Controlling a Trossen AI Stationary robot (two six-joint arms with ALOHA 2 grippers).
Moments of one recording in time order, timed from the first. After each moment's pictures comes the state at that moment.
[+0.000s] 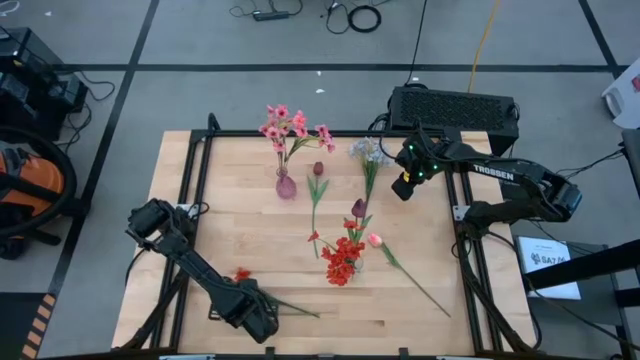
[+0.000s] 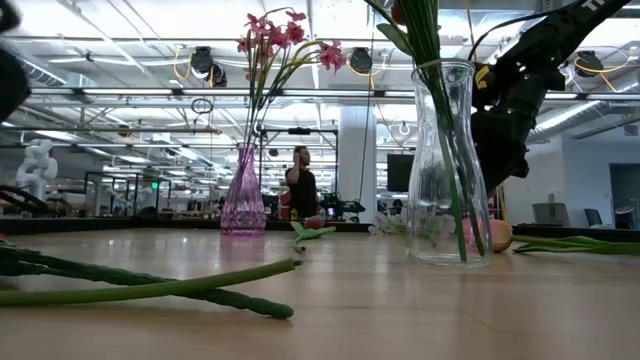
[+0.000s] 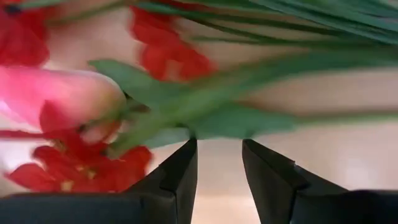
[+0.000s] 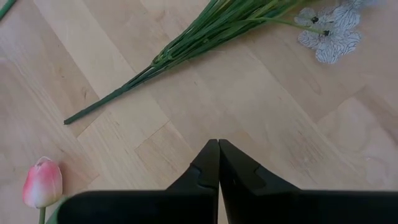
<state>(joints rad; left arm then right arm) -0.75 1.91 1.23 -0.83 0.21 -2.24 -0.71 1.23 0.70 -0.61 -0.24 0.05</state>
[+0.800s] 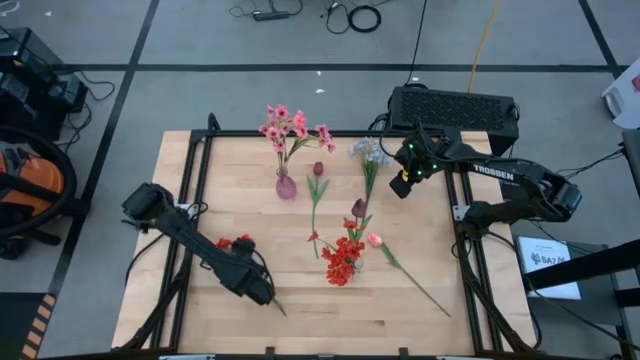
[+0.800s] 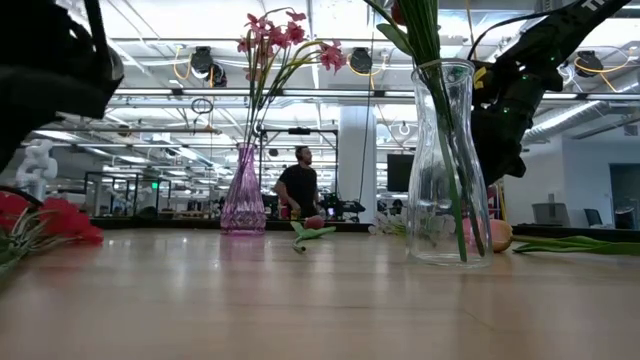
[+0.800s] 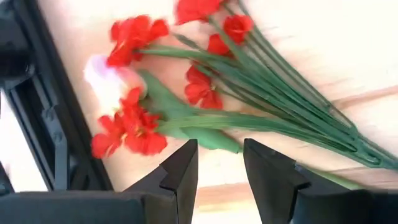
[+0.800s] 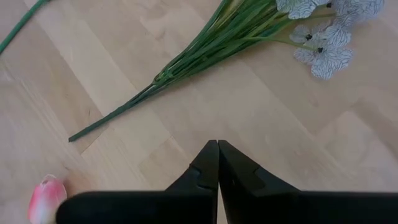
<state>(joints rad) -0.60 1.78 1.18 -1.31 0.01 -1.83 -0.71 1.23 0.70 -0.57 -0.24 0.09</state>
